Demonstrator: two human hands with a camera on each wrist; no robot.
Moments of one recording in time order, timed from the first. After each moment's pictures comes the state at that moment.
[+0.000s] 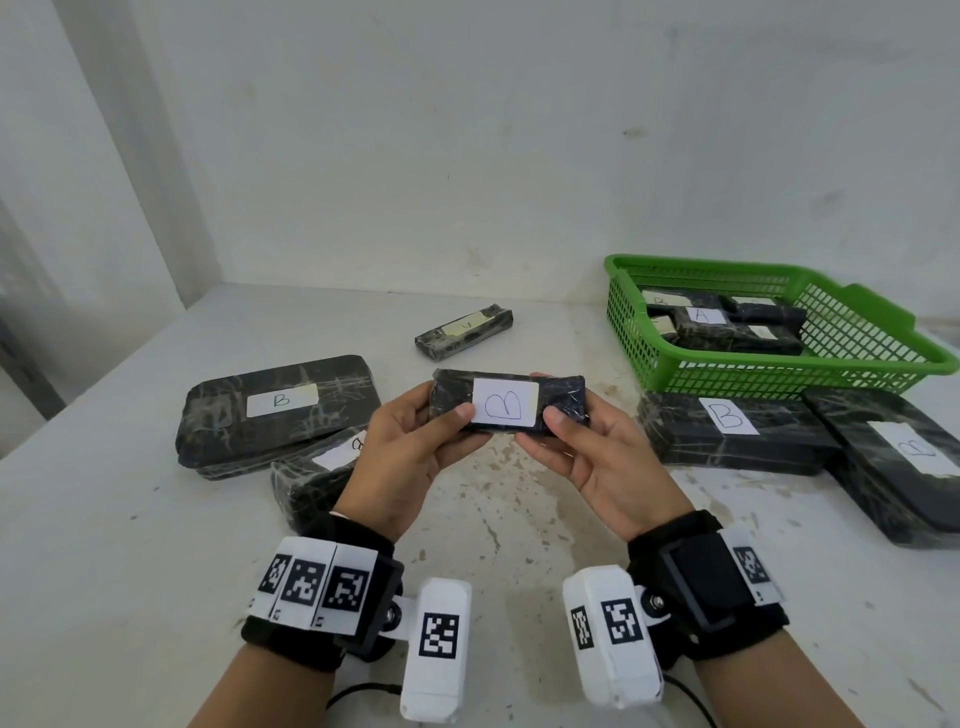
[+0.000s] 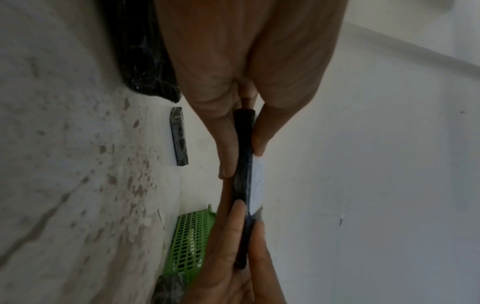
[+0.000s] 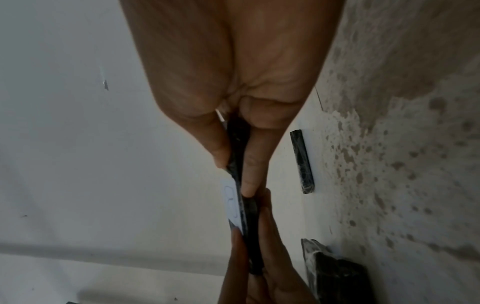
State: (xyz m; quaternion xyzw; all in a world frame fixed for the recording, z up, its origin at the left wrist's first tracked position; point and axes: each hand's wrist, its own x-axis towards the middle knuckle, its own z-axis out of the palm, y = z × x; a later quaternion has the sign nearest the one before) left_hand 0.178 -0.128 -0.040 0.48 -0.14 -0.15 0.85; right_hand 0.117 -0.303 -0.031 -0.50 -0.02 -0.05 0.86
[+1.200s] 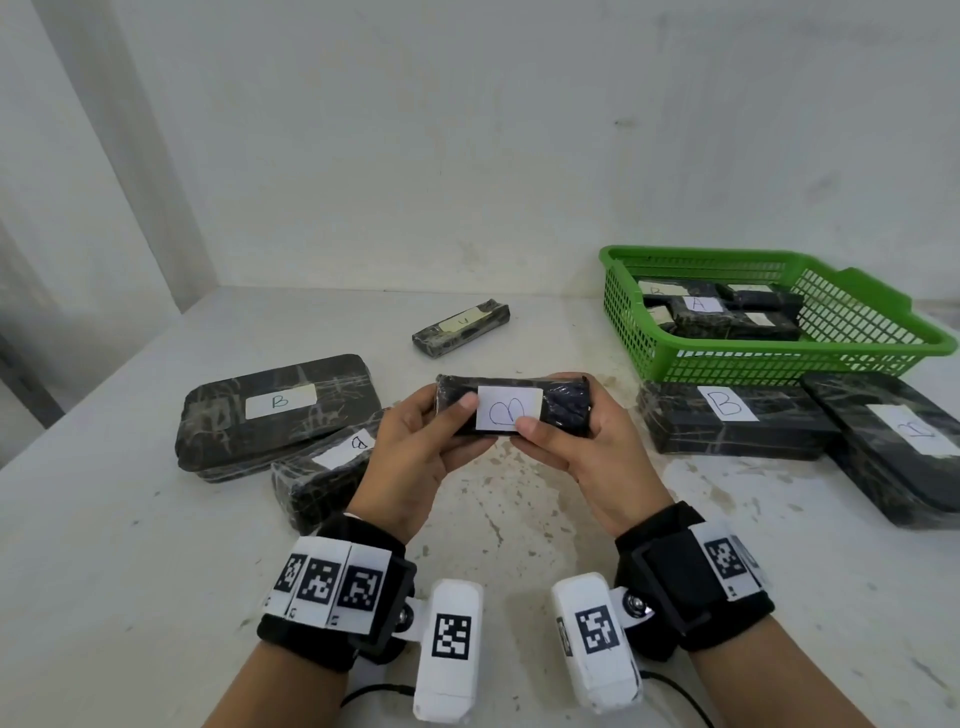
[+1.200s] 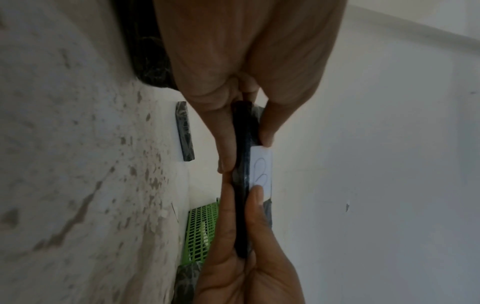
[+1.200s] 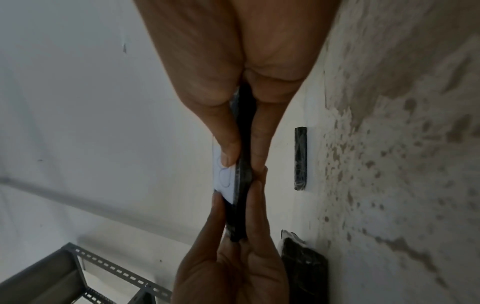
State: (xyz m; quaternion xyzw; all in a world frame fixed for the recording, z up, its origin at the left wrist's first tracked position) left_hand 0.174 -0.134 -0.041 0.50 -0.14 -0.17 0.84; right_hand 0.121 -0.297 -0.046 -0.60 0.04 -0.15 0.78
